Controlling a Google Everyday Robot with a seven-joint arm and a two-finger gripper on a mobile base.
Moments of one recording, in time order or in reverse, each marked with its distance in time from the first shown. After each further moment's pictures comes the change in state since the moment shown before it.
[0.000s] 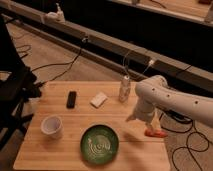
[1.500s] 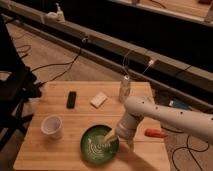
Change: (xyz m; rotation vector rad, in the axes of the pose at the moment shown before) arm -0.122 -0.060 0.072 0.223 -0.394 -0.353
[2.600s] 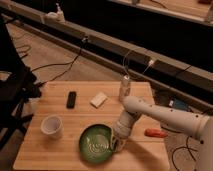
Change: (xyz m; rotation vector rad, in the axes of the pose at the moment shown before) arm 0.023 -0.017 0.016 0.092 -0.139 0.105
